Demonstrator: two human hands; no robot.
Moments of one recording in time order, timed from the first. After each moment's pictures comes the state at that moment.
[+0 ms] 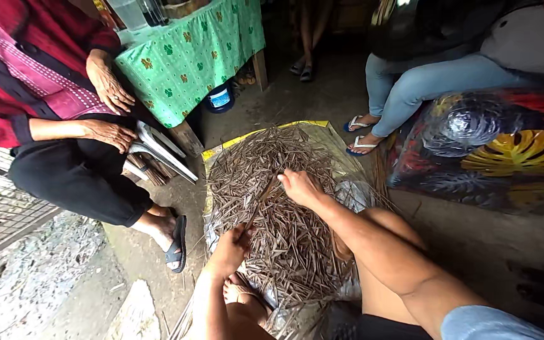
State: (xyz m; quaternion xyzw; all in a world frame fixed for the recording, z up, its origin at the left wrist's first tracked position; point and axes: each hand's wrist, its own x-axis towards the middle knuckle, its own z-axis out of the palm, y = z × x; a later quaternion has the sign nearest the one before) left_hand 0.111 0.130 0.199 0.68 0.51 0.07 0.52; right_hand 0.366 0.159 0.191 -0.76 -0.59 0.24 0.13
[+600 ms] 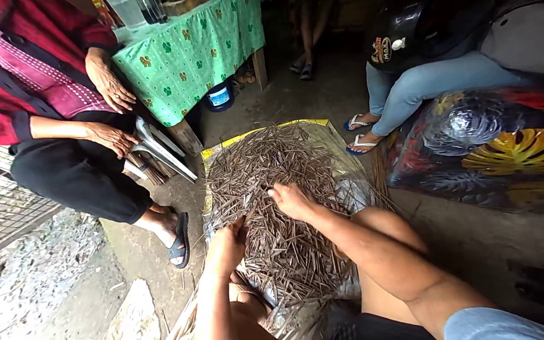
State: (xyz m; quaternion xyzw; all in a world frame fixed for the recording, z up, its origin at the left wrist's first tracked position) left_hand 0.119 0.131 0.207 0.77 0.56 0.02 0.31; right_hand 0.343 0.144 0.197 -0.71 -0.64 0.30 0.08
